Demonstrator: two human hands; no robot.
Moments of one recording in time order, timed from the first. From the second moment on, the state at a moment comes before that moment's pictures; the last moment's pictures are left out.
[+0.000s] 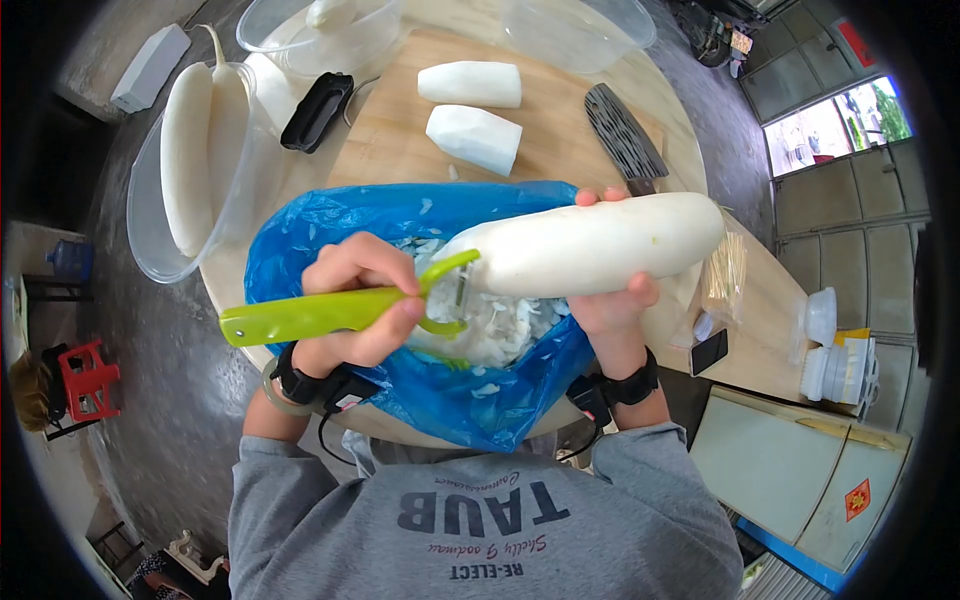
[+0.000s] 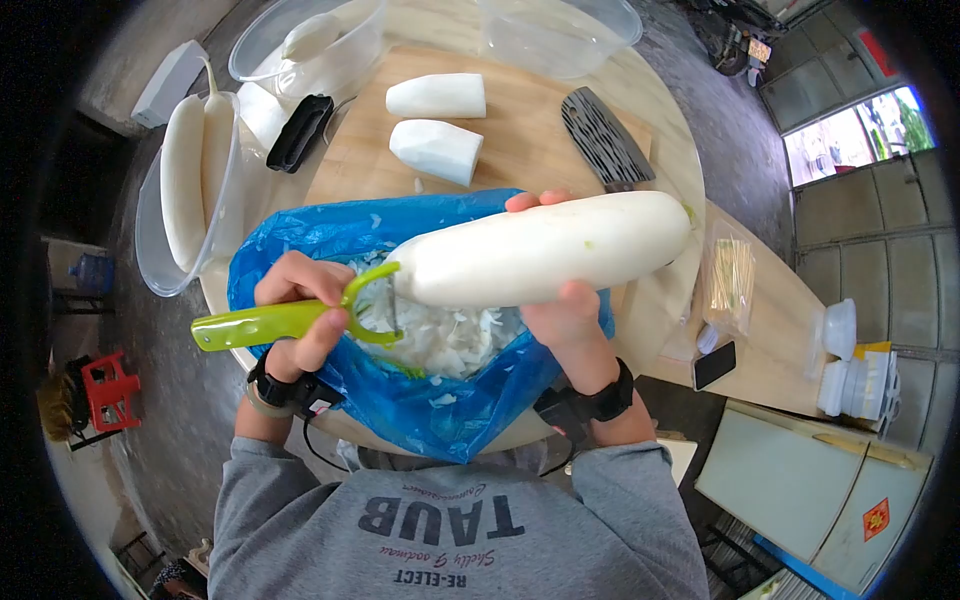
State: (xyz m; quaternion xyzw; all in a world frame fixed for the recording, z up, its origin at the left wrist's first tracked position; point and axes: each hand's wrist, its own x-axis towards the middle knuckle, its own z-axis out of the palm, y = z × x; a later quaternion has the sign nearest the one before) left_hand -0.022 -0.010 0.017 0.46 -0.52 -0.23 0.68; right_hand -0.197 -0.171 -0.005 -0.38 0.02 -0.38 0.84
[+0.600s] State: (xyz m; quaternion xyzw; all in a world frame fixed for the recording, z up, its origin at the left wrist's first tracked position) left_hand -0.011 -0.012 0.013 0.48 -0.53 -0.17 0.67; right_hand -0.198 -0.173 -0.002 -0.42 0.04 -0.40 0.81
